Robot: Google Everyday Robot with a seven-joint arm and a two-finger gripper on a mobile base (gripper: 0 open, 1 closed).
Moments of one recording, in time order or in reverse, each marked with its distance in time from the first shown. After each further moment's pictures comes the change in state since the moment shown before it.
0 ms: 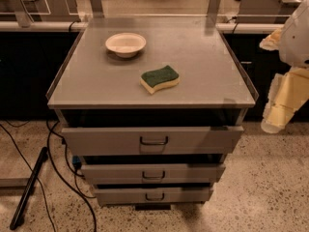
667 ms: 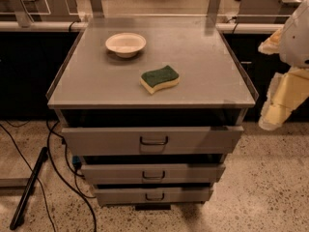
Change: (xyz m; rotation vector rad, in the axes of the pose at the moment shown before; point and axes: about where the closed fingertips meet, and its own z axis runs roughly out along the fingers) arm 0.000 0.000 0.000 0.000 0.000 0.000
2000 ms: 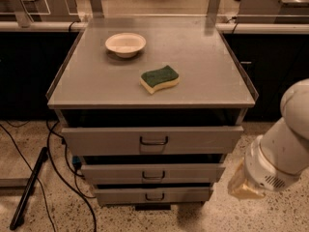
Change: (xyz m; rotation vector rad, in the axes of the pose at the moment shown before) arm 0.050 0.149 0.179 -0.299 -0.006 0.115
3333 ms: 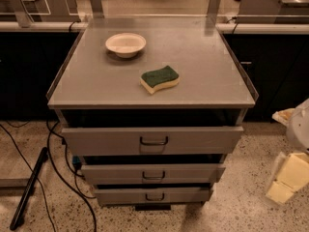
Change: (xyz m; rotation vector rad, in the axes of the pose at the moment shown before) arm 0.009 -0.025 -0.108 0.162 -0.047 0.114
